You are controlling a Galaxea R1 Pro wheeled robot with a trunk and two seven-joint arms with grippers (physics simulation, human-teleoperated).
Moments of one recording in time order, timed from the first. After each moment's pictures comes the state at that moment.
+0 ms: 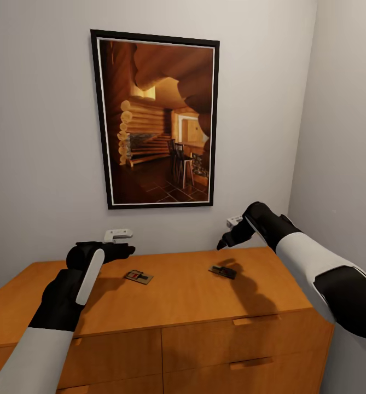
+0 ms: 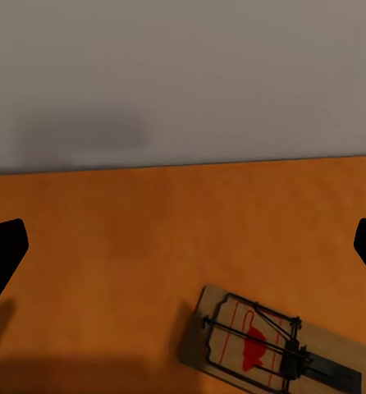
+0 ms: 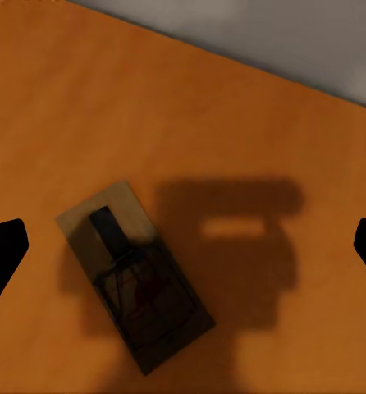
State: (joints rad) left arm -0.68 0.04 -0.08 -1.39 0.27 1.04 0.19; right arm -1.29 -0.07 0.45 -0.41 0.12 0.97 0.68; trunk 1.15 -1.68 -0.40
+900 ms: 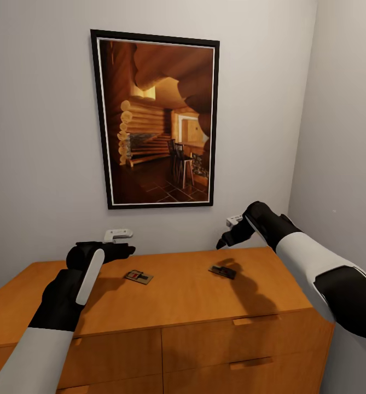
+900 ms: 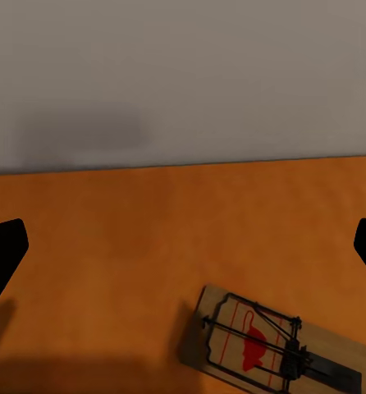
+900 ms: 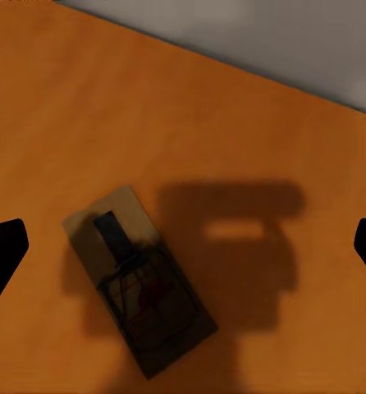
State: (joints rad) left arm -0.68 0.04 -0.08 -1.39 0.27 1.04 0.19; right arm -1.29 -0.07 0.44 -0.41 0.12 0.96 0.69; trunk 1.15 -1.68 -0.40
